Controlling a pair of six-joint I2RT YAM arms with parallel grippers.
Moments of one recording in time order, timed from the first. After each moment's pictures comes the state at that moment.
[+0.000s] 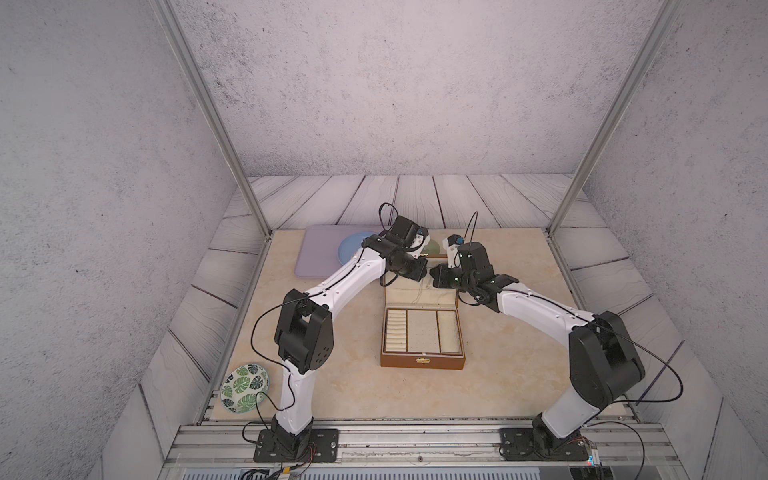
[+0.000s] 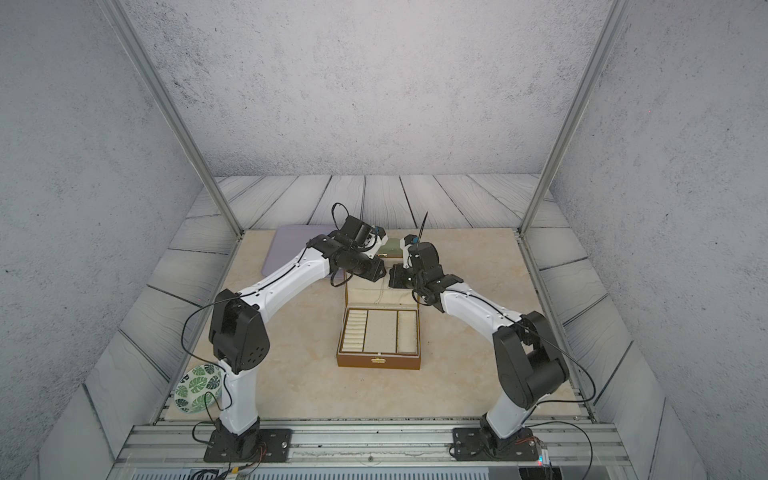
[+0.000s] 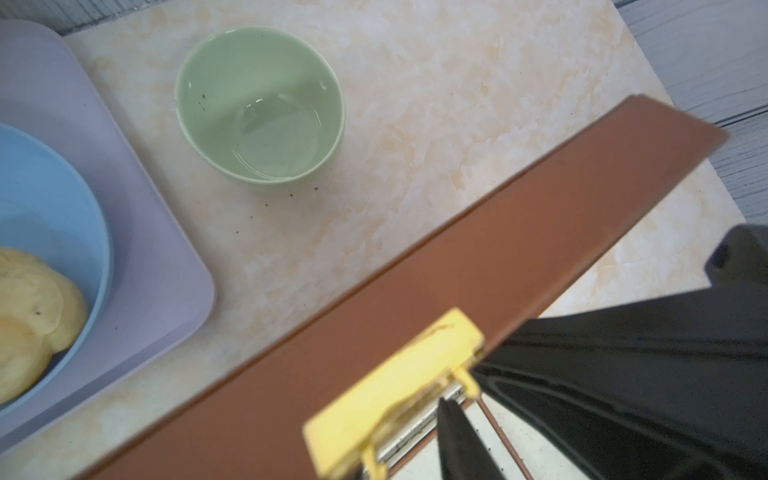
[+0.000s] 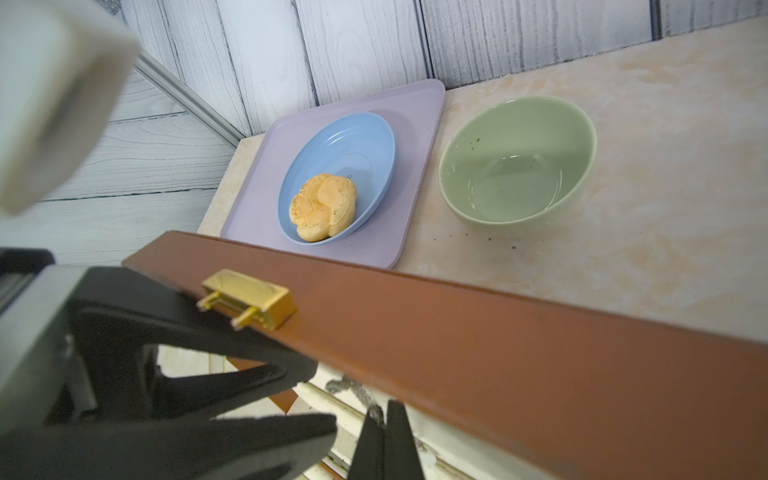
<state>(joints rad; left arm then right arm) -0.63 2.01 1.85 -0.78 0.20 -0.13 0.51 1.64 1.14 -0.09 -0.20 0.47</state>
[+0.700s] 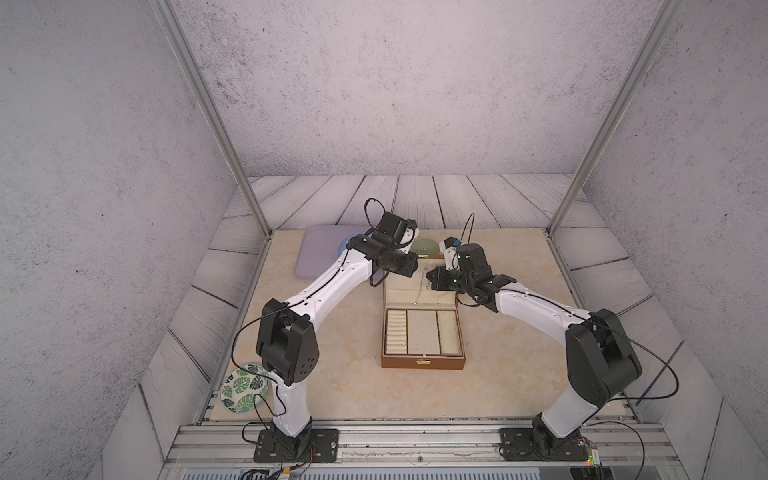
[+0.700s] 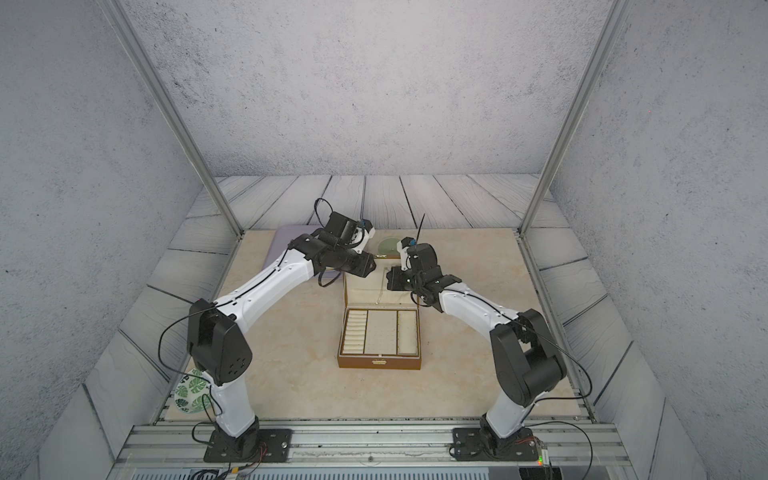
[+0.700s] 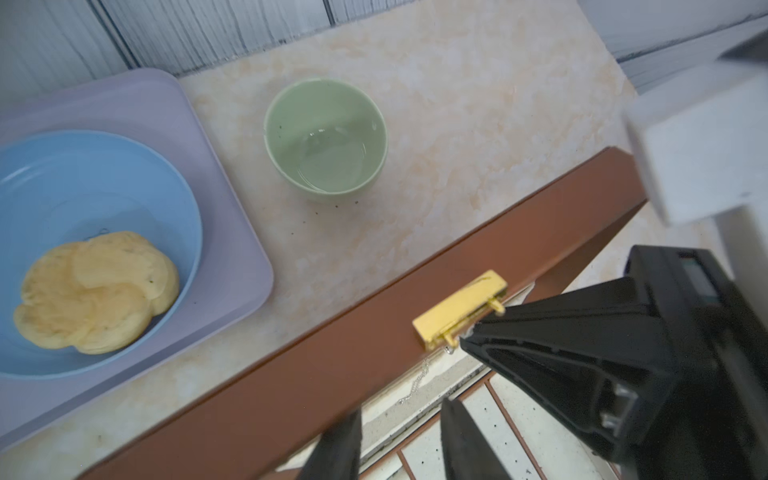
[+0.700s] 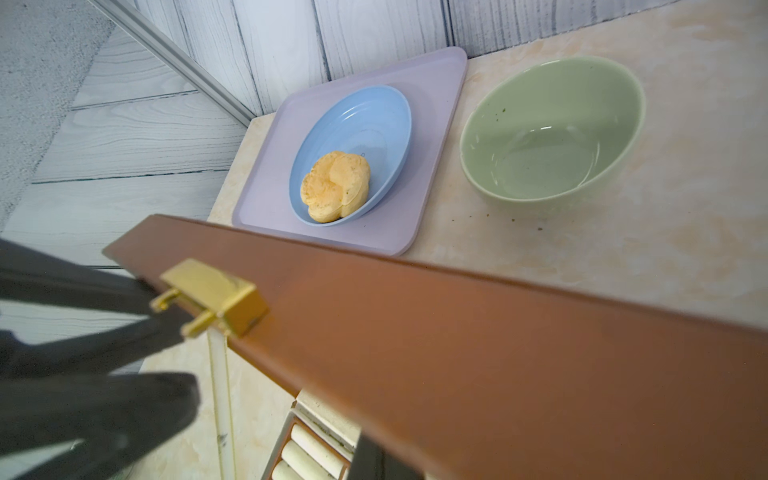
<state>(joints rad) -0.59 1.86 1.76 -0.75 0.14 -0.14 0.51 1.66 1.14 -0.09 -0.28 0.47</state>
